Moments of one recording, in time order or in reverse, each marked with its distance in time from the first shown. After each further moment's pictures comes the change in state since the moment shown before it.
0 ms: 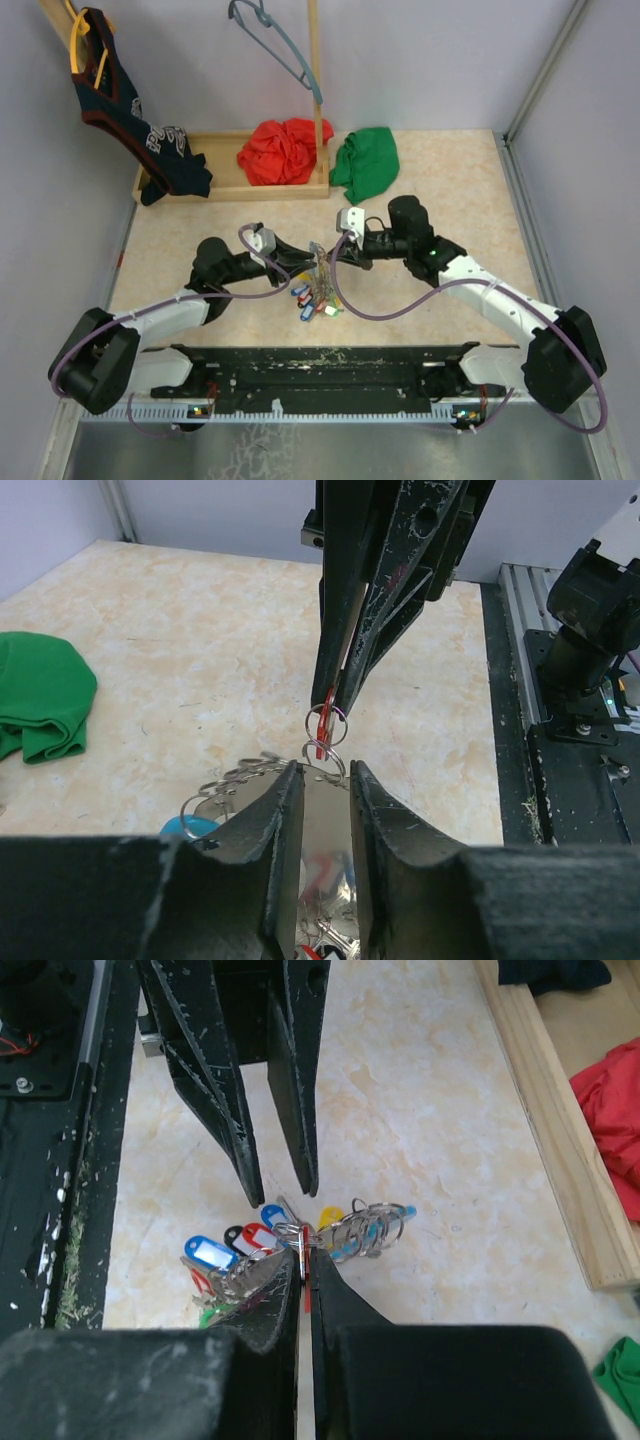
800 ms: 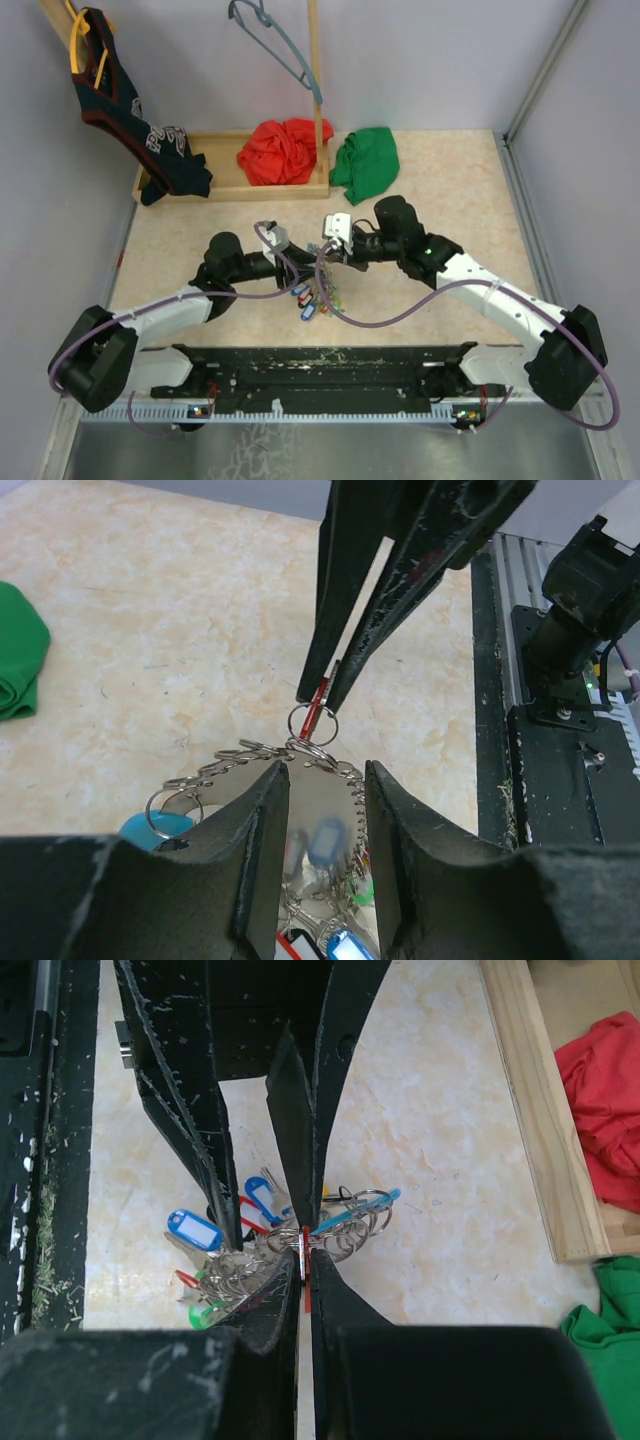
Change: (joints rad) left arm -0.053 0.012 0.058 -0.173 -0.023 0.030; right arm 0.101 0.000 0.116 -0.221 0.193 -0.112
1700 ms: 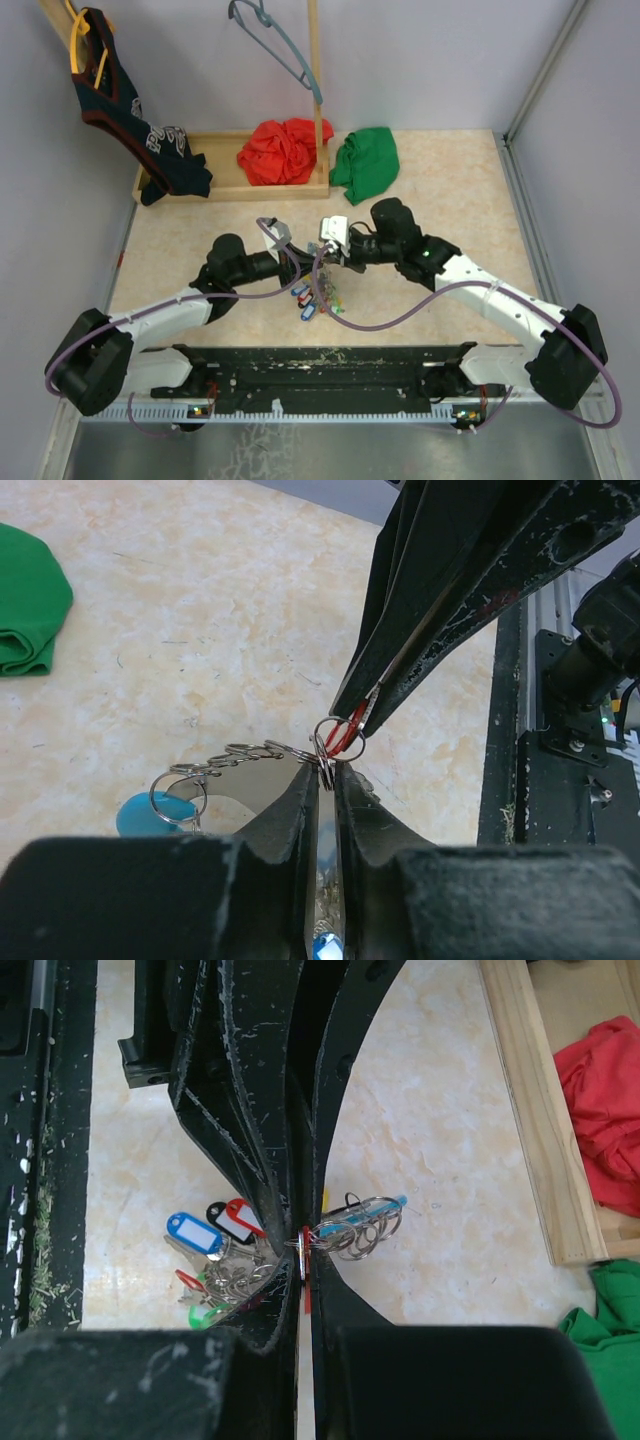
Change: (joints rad) left arm -0.045 -0.028 0.005 -0.076 -0.167 -0.081; right arm 0.037 0.000 0.000 0.007 0.045 0.001
